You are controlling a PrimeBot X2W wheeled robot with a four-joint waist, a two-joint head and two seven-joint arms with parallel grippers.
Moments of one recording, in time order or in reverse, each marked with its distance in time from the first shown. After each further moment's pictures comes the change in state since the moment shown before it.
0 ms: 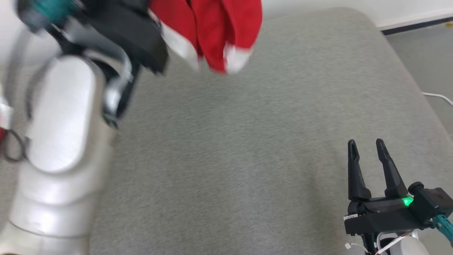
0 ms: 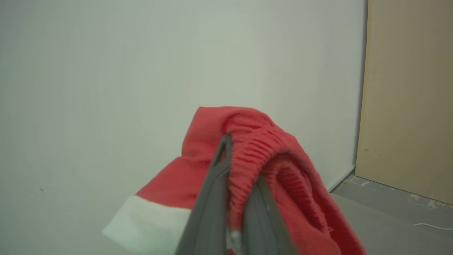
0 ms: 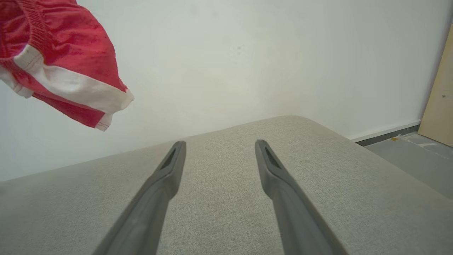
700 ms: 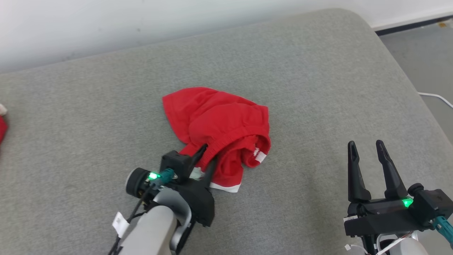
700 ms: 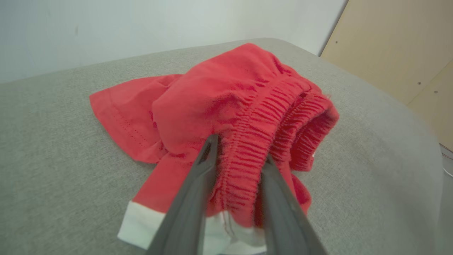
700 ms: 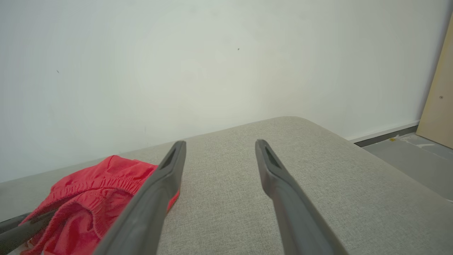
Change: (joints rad) left arm 0.509 -0.114 -0.243 0.304 -0.084 0.062 -0.193; right arm 0.011 0.004 -0.003 -0.008 -0.002 0.000 0.000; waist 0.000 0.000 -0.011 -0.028
